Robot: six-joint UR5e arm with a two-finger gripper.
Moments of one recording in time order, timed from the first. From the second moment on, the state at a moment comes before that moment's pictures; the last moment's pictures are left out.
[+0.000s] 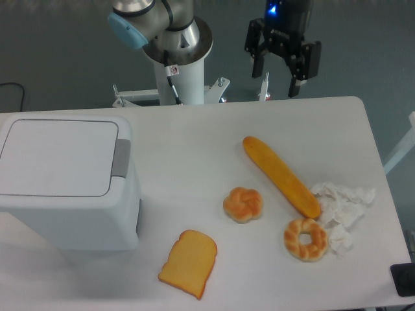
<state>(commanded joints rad) 2.81 -1.46 -1.64 -1.33 1.23 1.55</state>
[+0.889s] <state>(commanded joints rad) 2.72 -1.52 -1.59 -1.26 1.21 1.17</state>
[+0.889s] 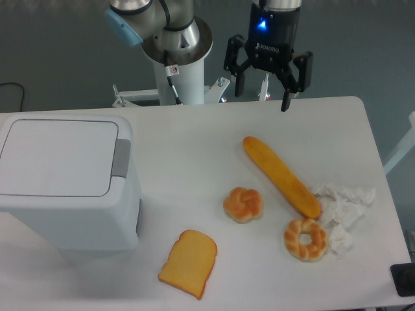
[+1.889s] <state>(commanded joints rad) 2.66 -1.54 -1.56 -1.25 1.11 0.85</state>
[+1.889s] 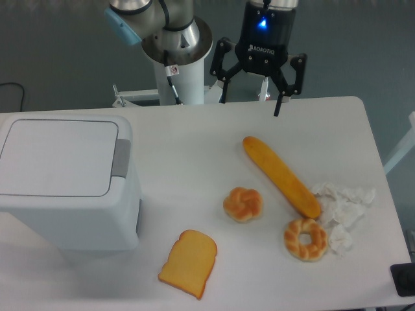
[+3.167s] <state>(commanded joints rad) 2.62 -1.59 -1.56 -1.17 0.99 0.48</state>
